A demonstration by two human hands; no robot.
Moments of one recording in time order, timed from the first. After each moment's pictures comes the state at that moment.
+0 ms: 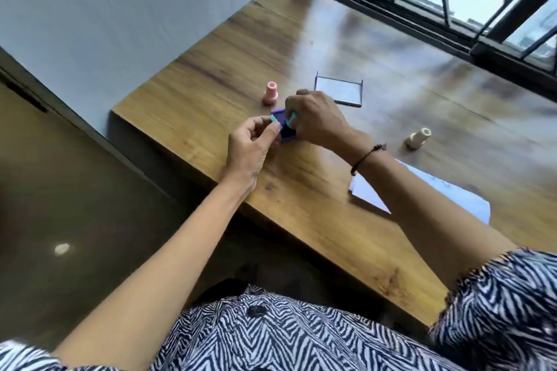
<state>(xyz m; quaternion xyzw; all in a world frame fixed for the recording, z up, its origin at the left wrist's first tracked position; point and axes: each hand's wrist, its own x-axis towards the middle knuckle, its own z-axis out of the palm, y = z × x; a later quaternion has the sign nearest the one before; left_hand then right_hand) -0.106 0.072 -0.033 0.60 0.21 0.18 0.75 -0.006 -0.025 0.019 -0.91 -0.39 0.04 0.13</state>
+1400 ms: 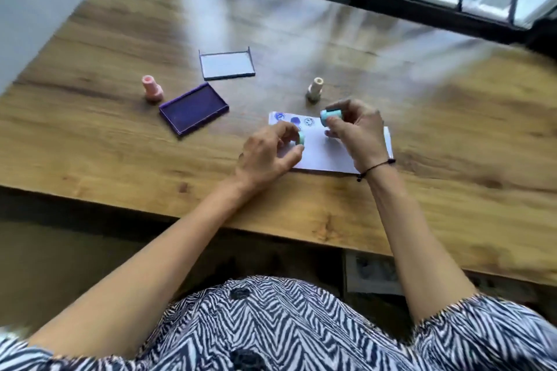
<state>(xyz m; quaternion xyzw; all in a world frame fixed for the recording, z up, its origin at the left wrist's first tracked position) -0.093 -0.050 -0.024 0.86 -0.16 0.05 0.48 -0.067 -0.216 0.002 -0.83 0.10 -0.04 0.55</state>
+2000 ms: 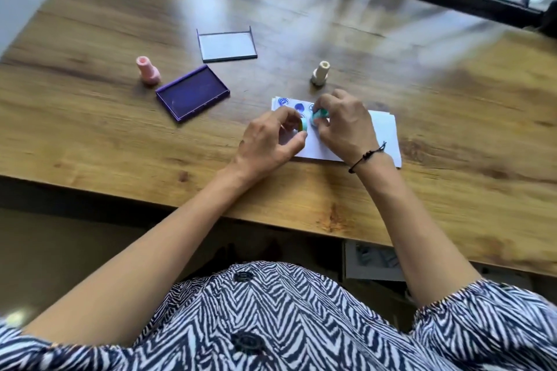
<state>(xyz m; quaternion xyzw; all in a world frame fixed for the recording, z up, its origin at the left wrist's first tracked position) -0.090 -0.048 -0.027 0.87 -0.15 0.06 0.47 -0.069 -0.193 0.001 -0.98 -0.07 -0.04 0.16</state>
